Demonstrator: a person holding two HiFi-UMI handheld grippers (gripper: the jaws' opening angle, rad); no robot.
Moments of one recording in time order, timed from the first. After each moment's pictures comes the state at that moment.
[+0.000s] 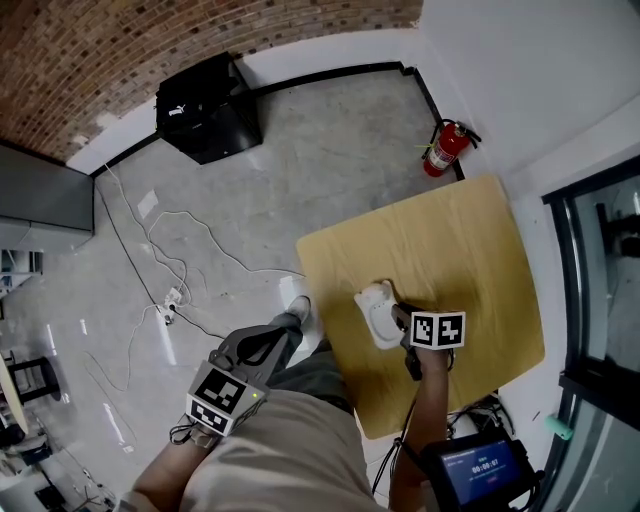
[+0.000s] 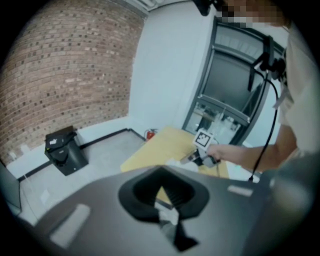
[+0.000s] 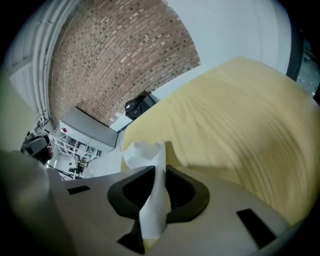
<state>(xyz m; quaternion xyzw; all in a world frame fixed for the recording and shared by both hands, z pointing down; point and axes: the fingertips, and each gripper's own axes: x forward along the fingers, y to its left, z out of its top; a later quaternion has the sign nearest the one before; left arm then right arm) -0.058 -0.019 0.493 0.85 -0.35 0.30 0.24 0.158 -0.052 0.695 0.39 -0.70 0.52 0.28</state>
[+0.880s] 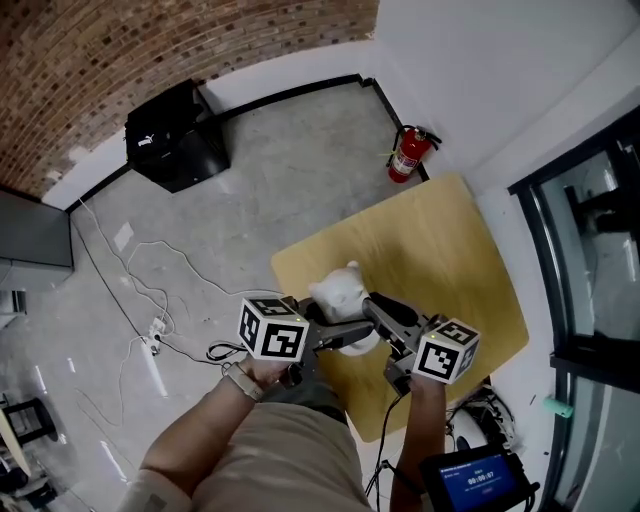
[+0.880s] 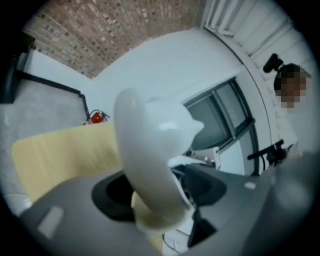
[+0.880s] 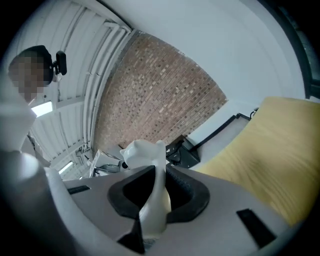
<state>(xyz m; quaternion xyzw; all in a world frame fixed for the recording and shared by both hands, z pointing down) 0.105 -0.081 0.507 0.85 -0.09 0.08 0.51 0.113 -0.104 0.506 0.34 -0.83 0.45 0.00</state>
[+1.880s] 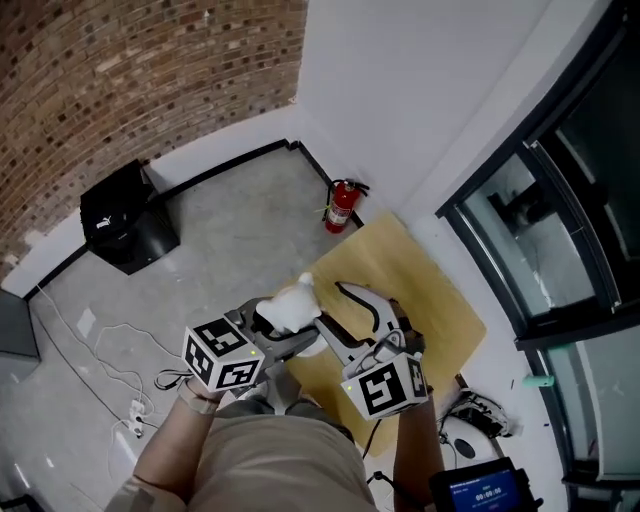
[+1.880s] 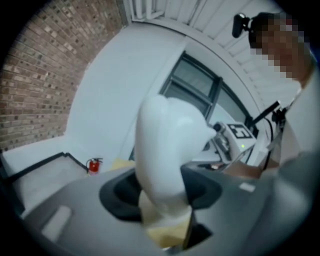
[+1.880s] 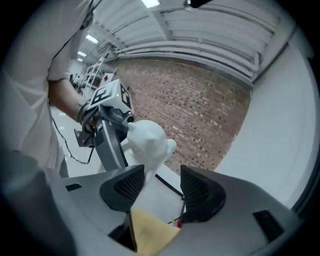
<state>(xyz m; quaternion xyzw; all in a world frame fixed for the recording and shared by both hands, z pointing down) 0.036 -0.105 0.369 0.97 -0.05 0.13 0.21 0.045 -0.116 0.331 0.44 -0.83 -0.14 0.32</state>
